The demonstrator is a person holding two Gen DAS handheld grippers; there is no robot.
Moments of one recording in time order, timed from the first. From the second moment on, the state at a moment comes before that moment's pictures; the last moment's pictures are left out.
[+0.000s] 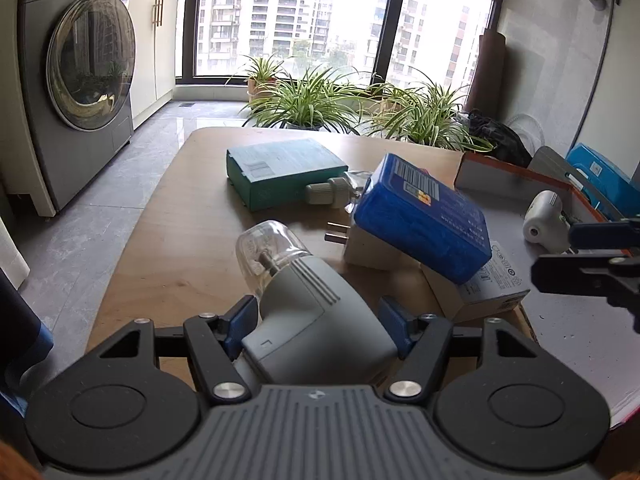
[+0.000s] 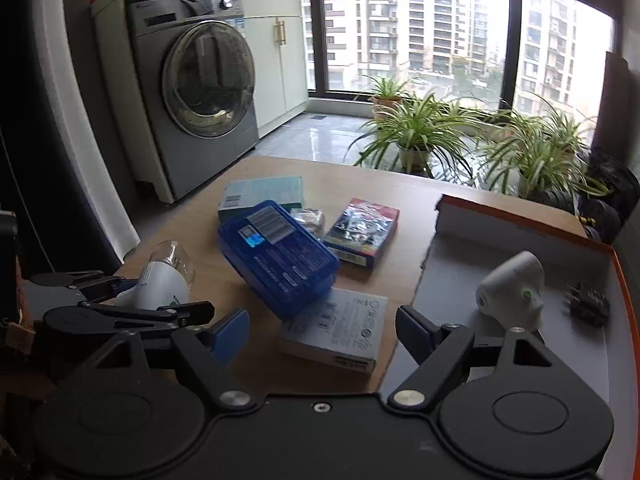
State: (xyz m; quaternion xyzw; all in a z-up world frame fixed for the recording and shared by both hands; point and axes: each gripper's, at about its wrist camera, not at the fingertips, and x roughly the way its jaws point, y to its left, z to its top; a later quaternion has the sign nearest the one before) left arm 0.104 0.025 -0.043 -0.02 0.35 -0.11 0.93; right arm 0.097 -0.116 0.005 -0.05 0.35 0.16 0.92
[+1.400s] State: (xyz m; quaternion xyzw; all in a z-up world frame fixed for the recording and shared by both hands) left arm 0.054 -0.024 0.009 -0.05 0.30 -0.16 0.94; right arm 0.026 -0.185 0.038 0.05 0.33 0.06 0.94
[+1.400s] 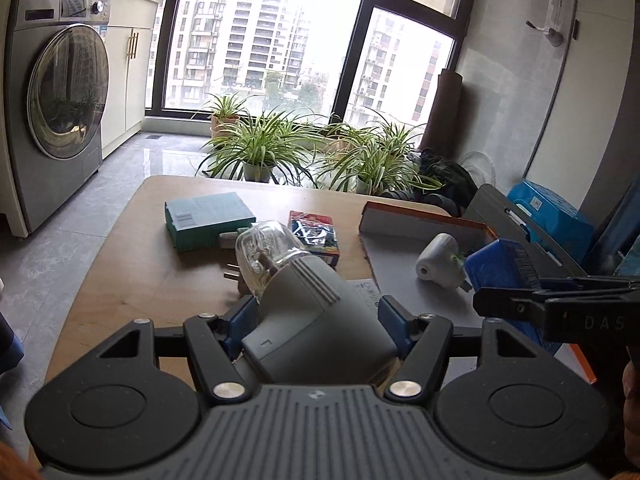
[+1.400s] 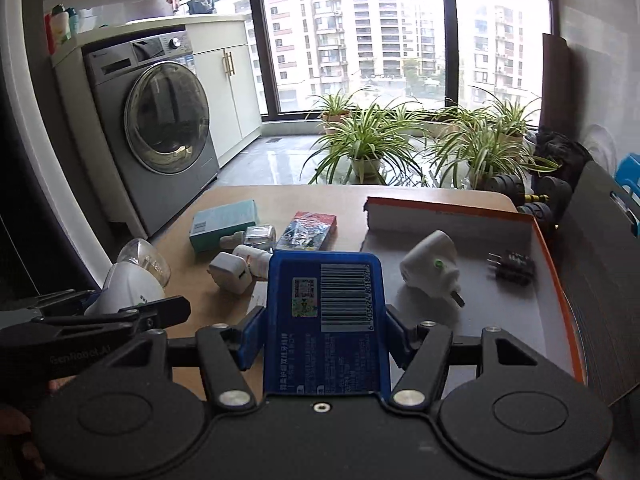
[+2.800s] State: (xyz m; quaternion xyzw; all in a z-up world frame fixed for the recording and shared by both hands) left arm 0.025 -0.128 0.012 -0.01 0.30 -0.25 0.92; right arm -0.039 -0.264 0.044 0.09 0.30 -0.04 0.95
